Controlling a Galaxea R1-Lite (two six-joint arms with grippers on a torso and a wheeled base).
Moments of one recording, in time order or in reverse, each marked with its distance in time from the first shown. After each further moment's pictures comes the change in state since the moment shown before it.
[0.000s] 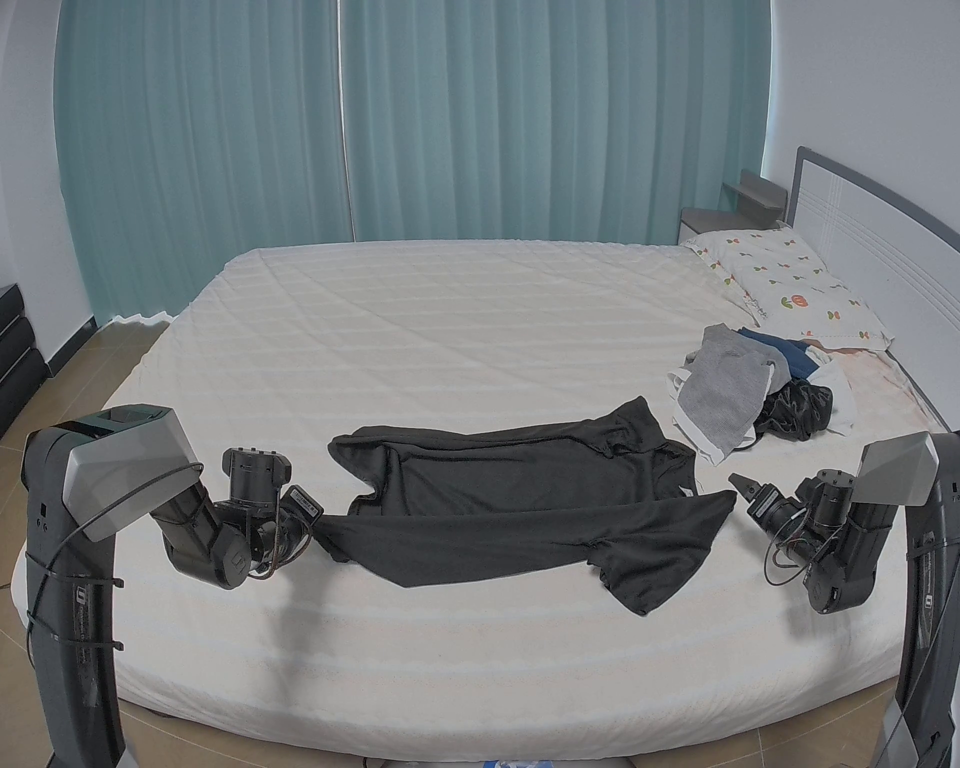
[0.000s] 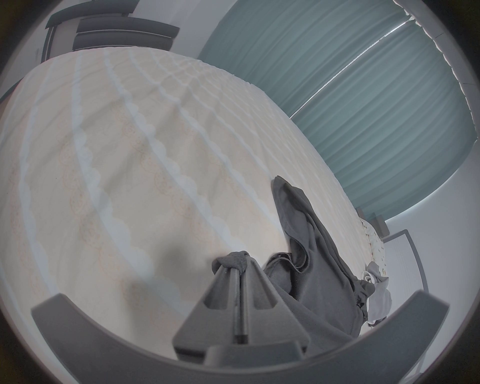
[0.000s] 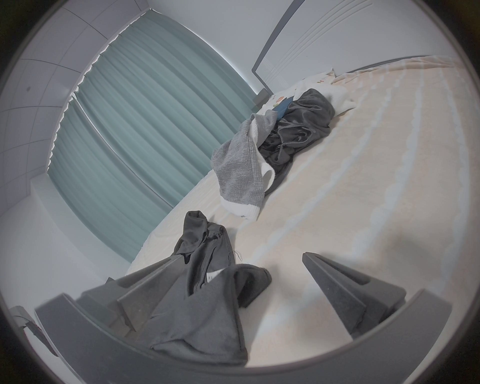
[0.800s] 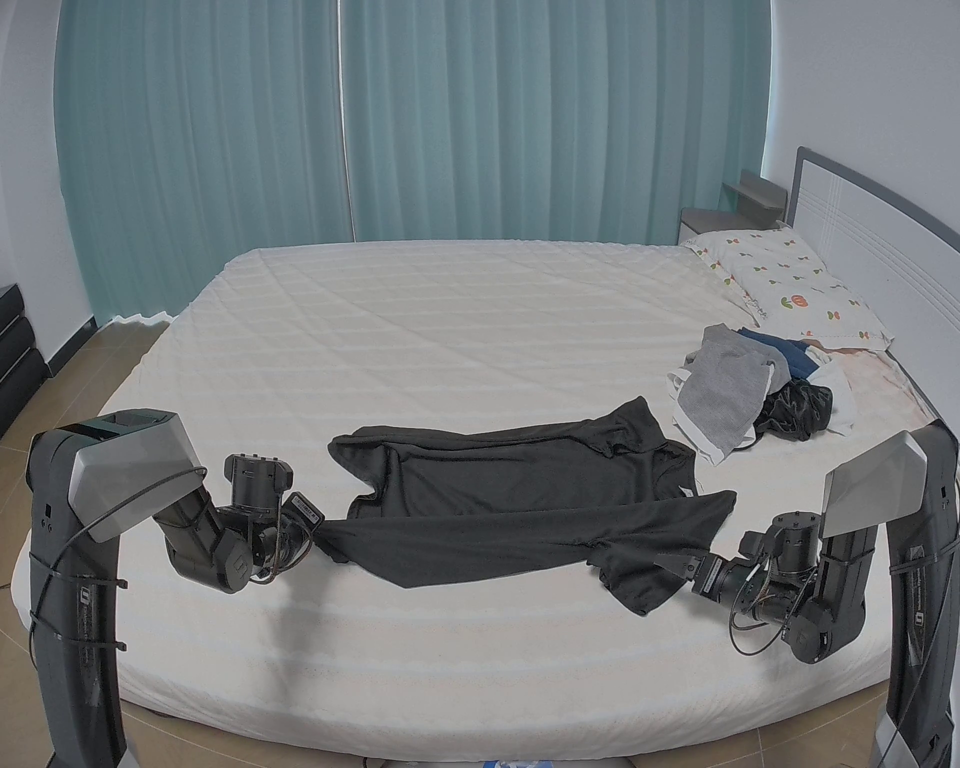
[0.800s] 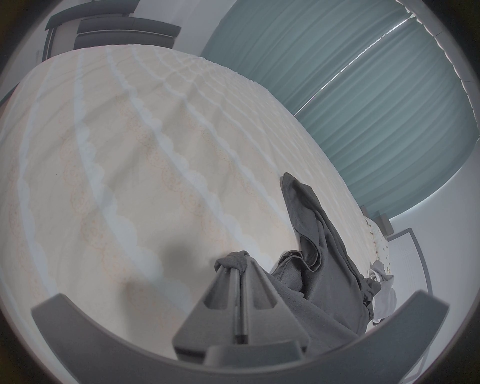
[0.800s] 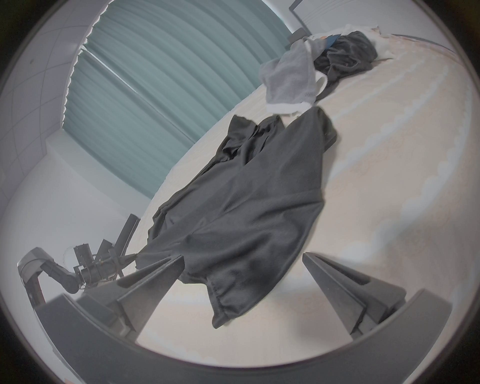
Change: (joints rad) left arm 0.004 0.019 0.005 -0.002 -0.001 0.009; right arm 0.225 -0.068 0.296 0.000 0.134 -0.089
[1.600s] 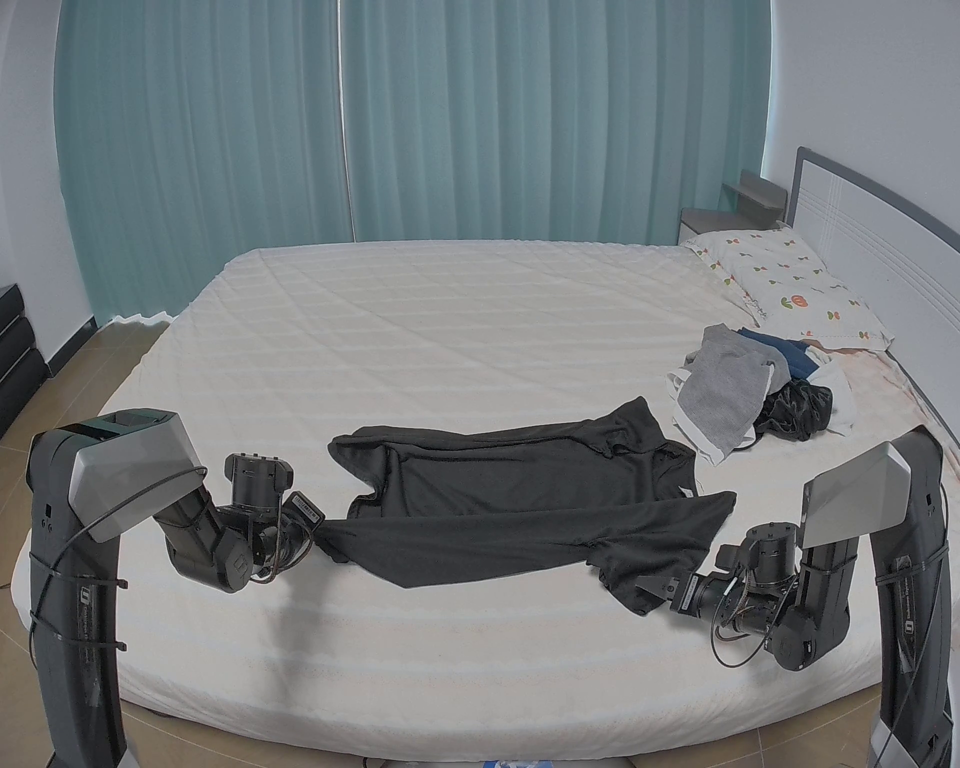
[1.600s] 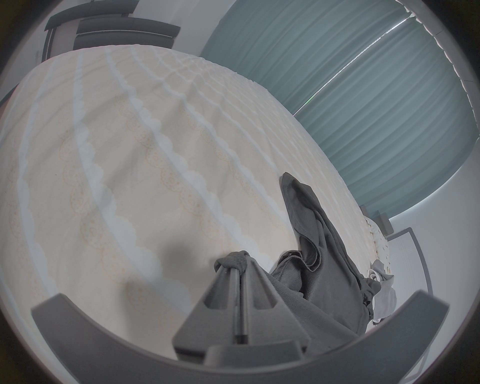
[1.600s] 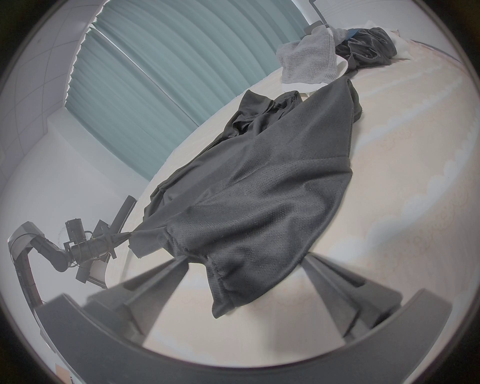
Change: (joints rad) left arm -0.001 0.000 -0.004 0.001 0.000 0.001; right arm 0.084 0.032 -0.033 0.061 -0.031 -0.058
